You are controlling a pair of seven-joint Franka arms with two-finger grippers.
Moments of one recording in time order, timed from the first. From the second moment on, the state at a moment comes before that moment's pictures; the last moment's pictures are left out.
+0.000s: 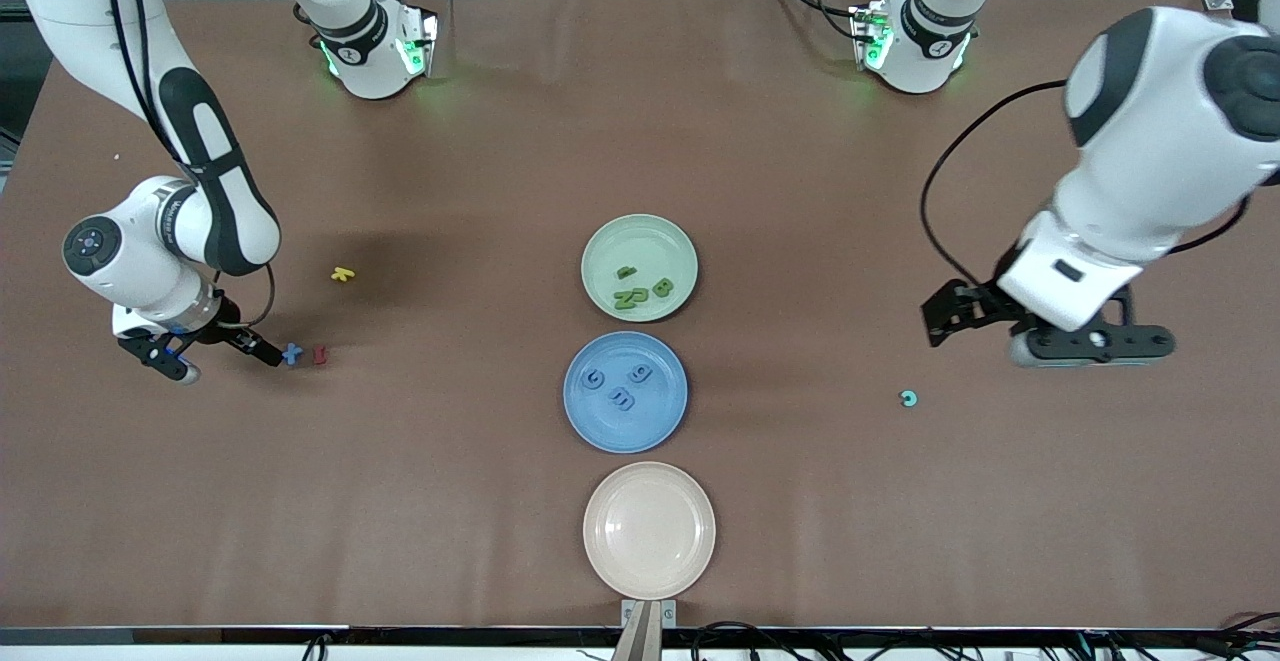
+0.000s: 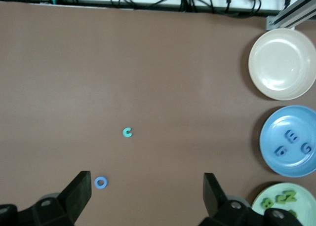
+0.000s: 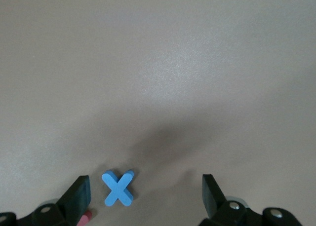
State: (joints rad) left arm 0.17 0.28 -0.50 -1.47 0.13 1.90 -0.35; right arm 0.08 0.46 -0.26 -2.15 0.22 2.68 0.18
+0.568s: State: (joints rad) left arm 0.18 0.20 -0.37 -1.41 0.08 1.62 -0.22; right arm 0.09 0.50 -0.23 -2.16 0.22 2.73 0.19
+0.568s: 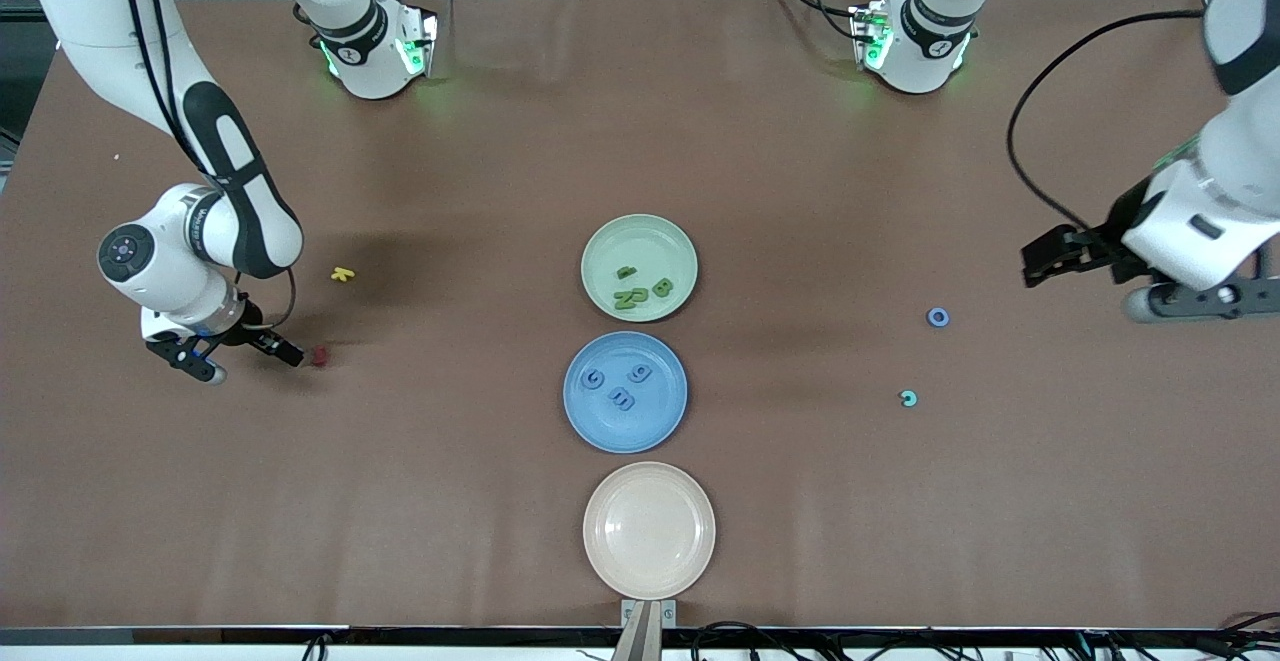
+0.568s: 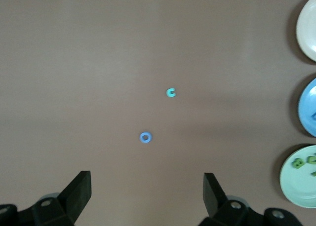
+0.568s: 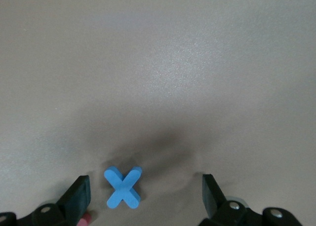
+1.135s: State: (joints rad) left arm 0.05 0.09 -0.14 -1.42 0.07 1.52 -0.14; right arm 0.09 0.52 -0.23 -2.17 0.22 2.77 0.19
